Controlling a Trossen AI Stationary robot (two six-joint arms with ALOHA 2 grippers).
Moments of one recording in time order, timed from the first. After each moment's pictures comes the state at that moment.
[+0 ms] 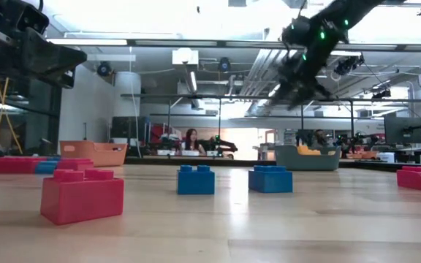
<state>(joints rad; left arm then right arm) -0.03 0.04 0.01 0.02 0.01 0.00 -0.70 1.40 1.11 -0.55 0.00 0.45</state>
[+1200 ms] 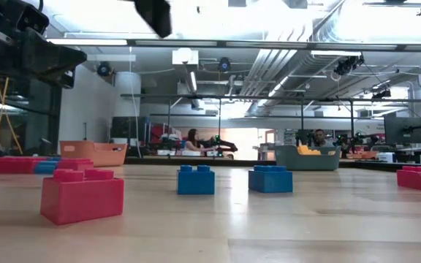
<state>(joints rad) -0.03 0.04 0.01 0.02 0.01 0.00 0.37 2.21 1.88 -0.30 0.00 0.34</state>
